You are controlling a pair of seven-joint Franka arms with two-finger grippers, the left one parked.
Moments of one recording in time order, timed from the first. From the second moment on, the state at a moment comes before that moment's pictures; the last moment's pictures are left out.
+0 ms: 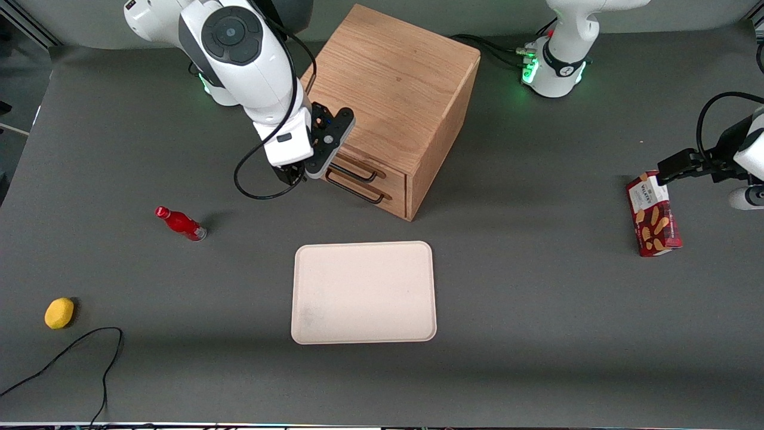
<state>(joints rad) 0.65 0.22 -0.01 -1.52 0.08 1.70 -0.37</state>
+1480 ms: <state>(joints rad) 0.65 0.28 -0.03 -1.53 0.15 1.74 -0.48</state>
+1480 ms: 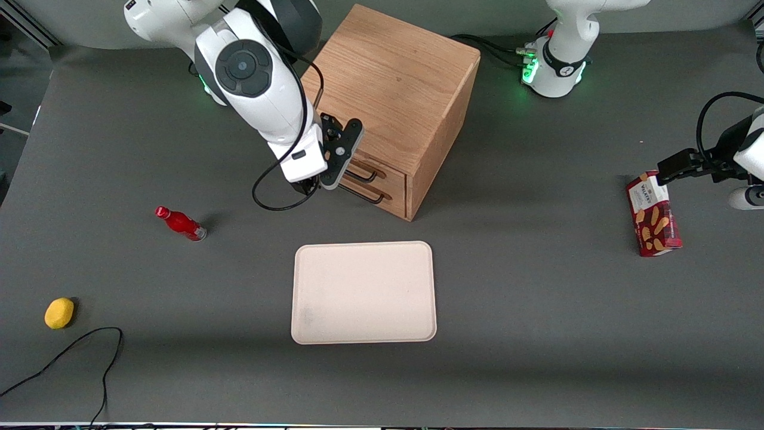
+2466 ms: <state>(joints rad) 0.66 0.29 -0.02 -1.66 0.13 1.89 -0.48</state>
